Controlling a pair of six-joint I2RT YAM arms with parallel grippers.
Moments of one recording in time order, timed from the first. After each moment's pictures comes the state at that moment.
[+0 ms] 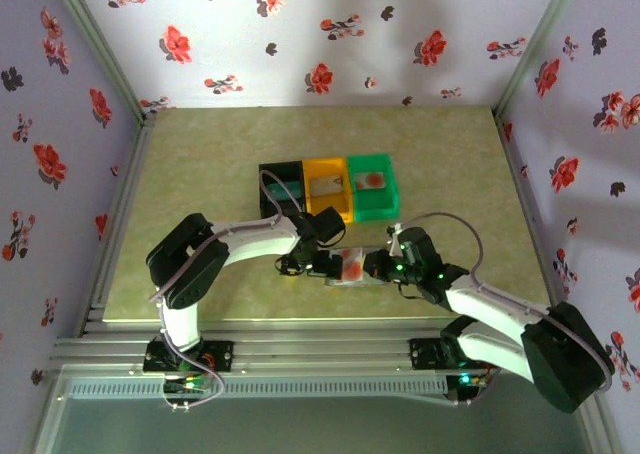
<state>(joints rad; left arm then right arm) -0.98 1.87 1.17 -0.75 0.07 -0.80 0.60 1.03 0.29 0.04 -0.35 0.85</state>
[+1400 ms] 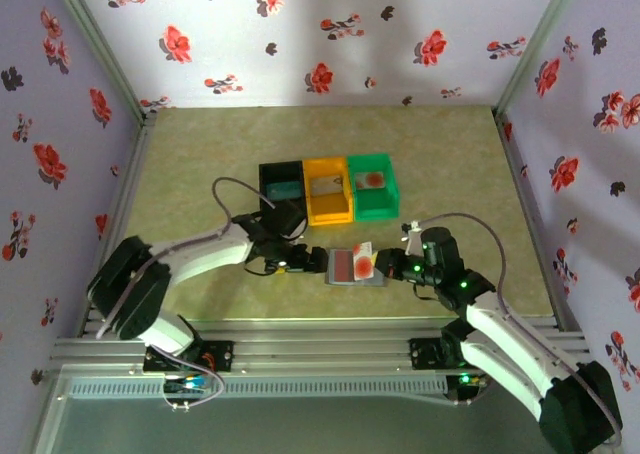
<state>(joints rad) -0.84 1.49 0.88 -0.52 0.27 -0.68 0.48 0.74 0.31 -0.17 -0.49 0.77</state>
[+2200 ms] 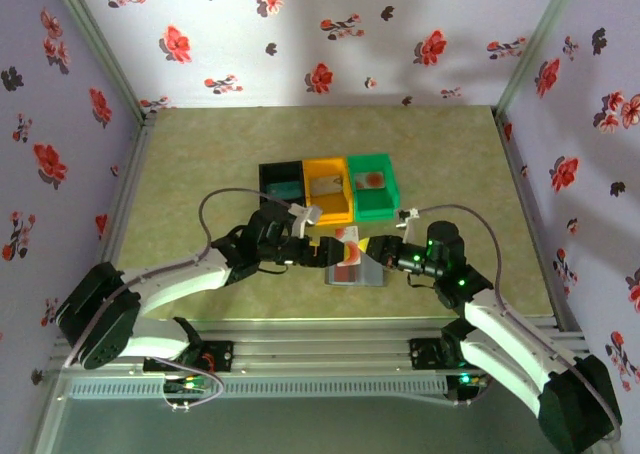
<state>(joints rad) -0.88 1.33 0.67 0.18 0.55 -0.86 0.48 0.77 0.31 0.16 -0.67 0.96</state>
